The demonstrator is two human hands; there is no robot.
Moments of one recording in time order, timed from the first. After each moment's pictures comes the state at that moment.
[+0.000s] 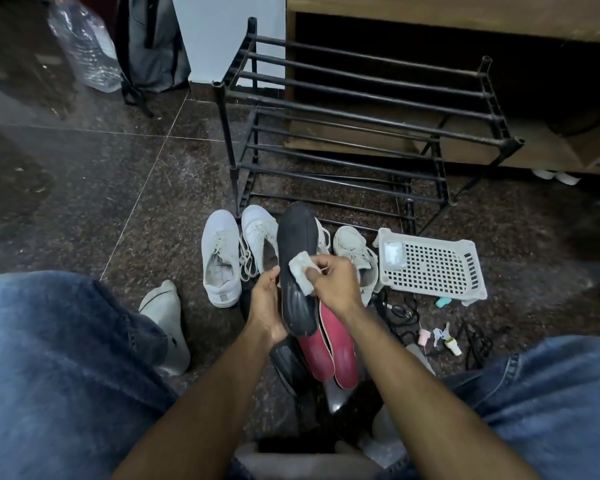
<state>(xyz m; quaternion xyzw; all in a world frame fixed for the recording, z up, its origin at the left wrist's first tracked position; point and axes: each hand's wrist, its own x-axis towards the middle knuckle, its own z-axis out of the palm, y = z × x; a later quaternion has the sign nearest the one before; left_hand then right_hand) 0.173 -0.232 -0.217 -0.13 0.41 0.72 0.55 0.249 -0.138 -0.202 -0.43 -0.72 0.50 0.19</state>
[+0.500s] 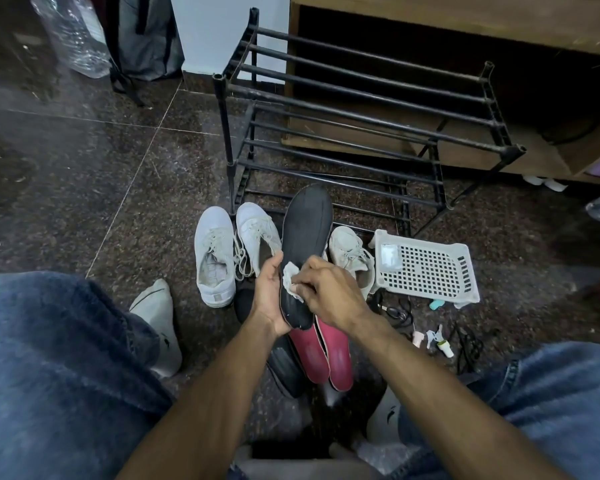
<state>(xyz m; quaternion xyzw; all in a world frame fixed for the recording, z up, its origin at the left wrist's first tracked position) 0.160 -0.218 -0.212 -0.10 0.32 0.71 0.62 0.257 -0.144 -0.168 -0.24 -0.94 0.25 0.04</state>
